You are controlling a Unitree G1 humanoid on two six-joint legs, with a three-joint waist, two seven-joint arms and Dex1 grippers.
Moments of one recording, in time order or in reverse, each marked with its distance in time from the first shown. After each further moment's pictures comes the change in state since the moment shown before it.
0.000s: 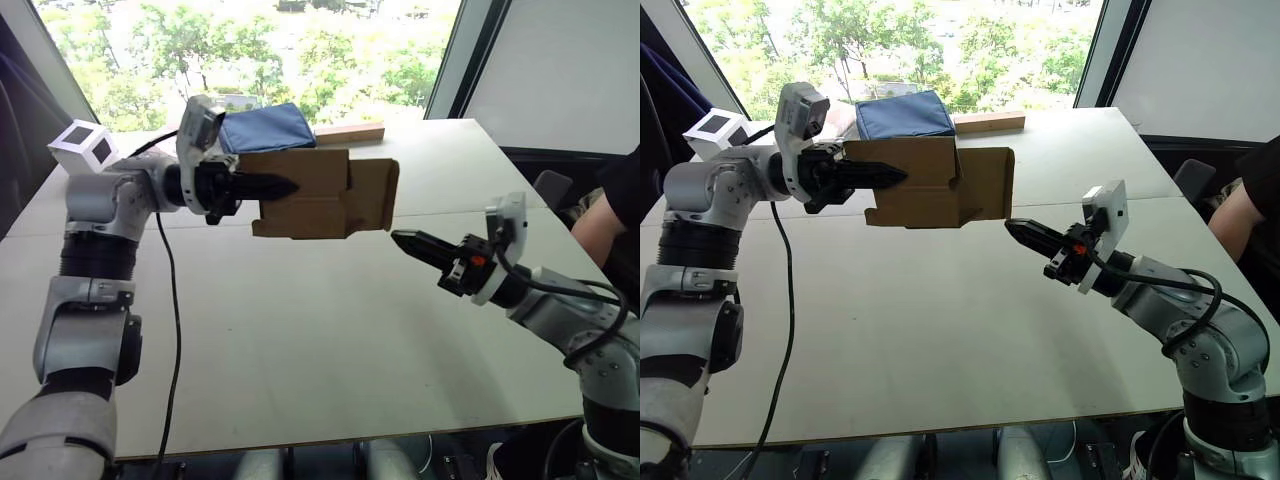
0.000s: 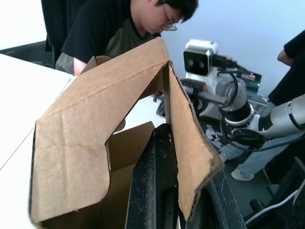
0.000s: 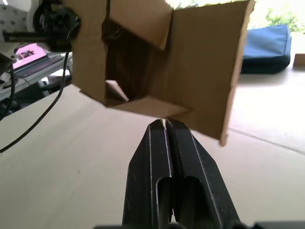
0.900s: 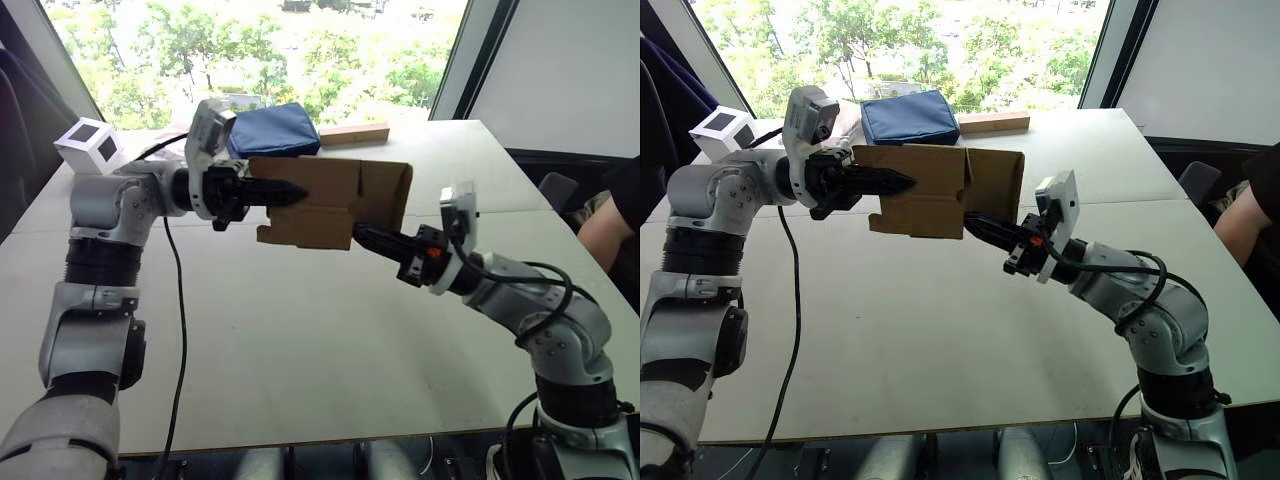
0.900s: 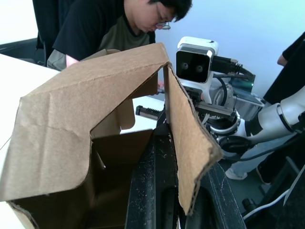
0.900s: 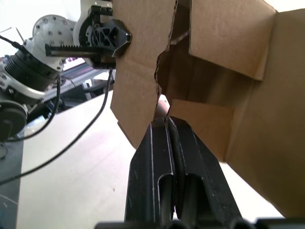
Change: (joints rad) left arm 0.033 -0.006 0.010 -0.095 -0.025 0.067 0.039; right arm -0.139 0.055 0.071 0.052 -0.051 -0.015 0.081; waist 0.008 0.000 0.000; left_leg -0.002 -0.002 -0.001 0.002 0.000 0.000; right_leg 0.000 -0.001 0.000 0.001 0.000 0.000
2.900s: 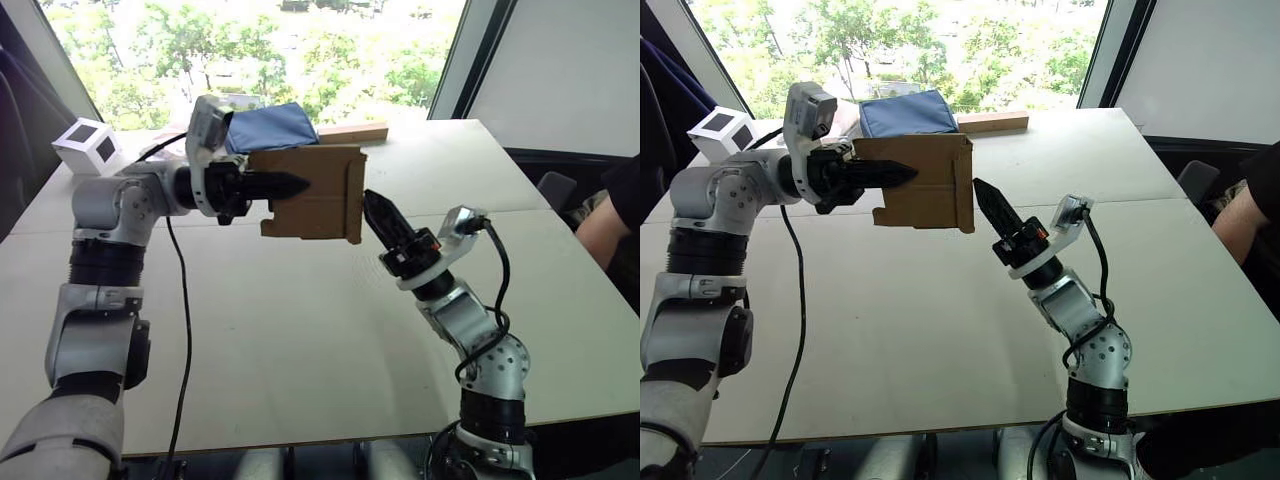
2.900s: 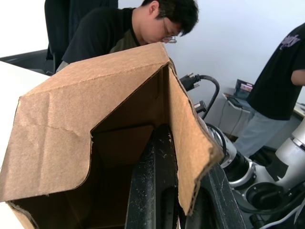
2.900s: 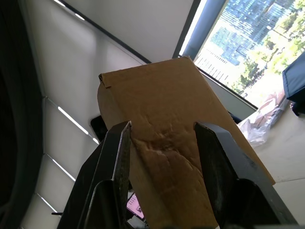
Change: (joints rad) left arm 0.003 -0.025 0.033 0.007 -0.025 0.003 0.060; right arm 0.104 0.572 -0.099 0.183 0.400 -0.080 -0.261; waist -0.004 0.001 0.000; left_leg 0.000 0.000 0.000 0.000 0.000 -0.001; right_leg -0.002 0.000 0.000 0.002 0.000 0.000
